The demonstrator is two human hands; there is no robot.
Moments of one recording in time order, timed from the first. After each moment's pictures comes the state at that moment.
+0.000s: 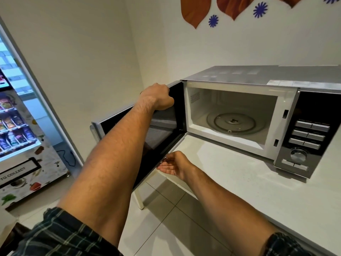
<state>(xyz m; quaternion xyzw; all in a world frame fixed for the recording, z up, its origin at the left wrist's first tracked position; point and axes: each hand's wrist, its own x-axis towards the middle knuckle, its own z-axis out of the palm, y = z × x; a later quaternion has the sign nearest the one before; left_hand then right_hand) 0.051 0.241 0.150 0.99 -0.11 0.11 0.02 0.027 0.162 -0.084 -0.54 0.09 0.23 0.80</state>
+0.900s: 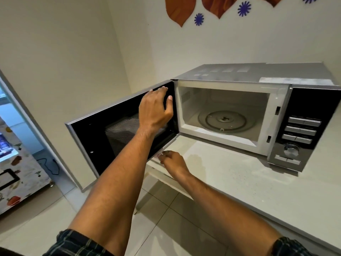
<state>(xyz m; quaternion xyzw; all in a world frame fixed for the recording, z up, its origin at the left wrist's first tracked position) 0.073 0.236 0.075 0.86 -0.22 0.40 0.21 0.032 0.170 -0.085 -0.77 0.07 0.02 0.63</state>
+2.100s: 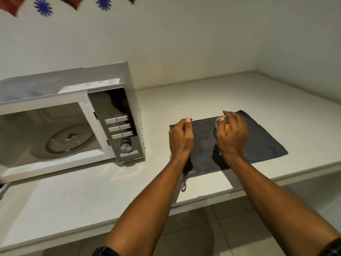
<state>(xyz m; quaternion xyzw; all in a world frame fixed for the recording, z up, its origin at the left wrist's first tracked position) -0.153 -0.214 -0.064 0.67 -0.40 -0.02 0.63 -0.274 -0.301 -0.076 -0.67 0.38 -0.63 0.09</state>
